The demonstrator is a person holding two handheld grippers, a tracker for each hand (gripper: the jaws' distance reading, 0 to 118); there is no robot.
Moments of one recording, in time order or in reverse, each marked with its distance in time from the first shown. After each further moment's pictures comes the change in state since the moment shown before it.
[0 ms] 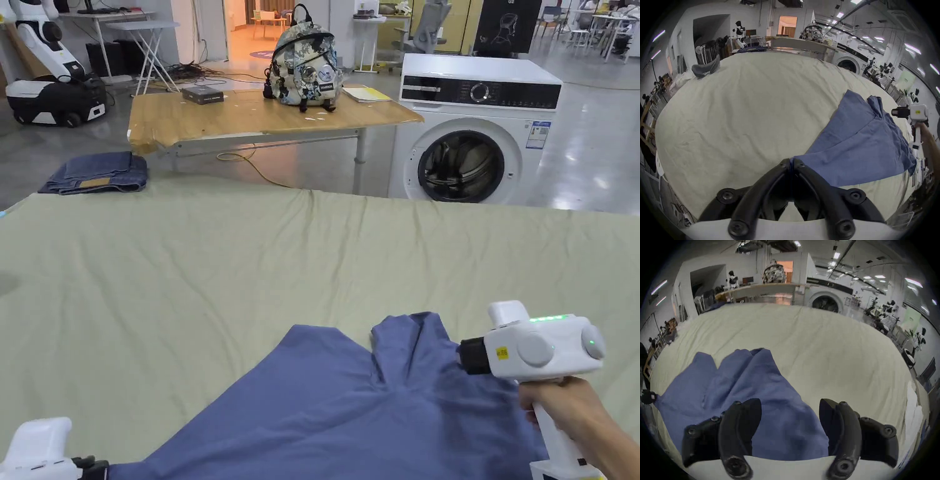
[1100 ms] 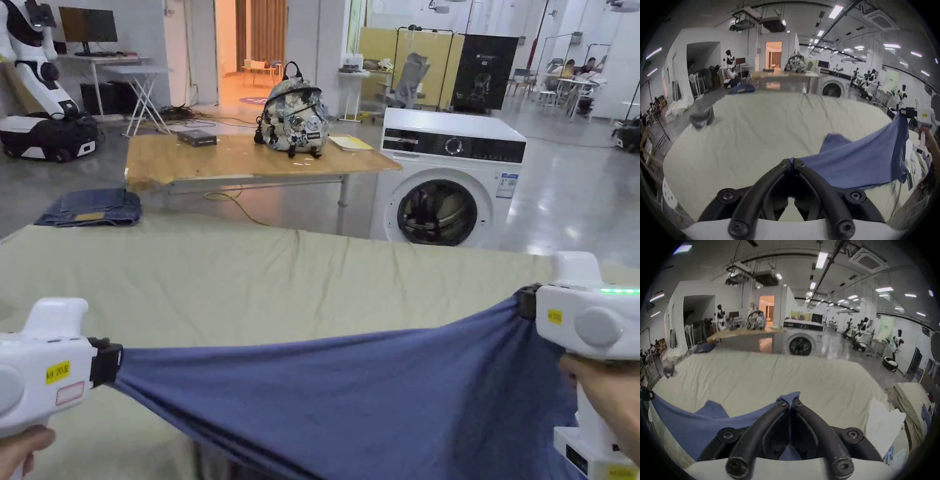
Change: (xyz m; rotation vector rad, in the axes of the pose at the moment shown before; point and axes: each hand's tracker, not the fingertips) left arm 0.048 0.115 0.097 0.298 -0.072 -0.141; right arm 0.022 0.026 0.215 0.463 -0.199 -0.126
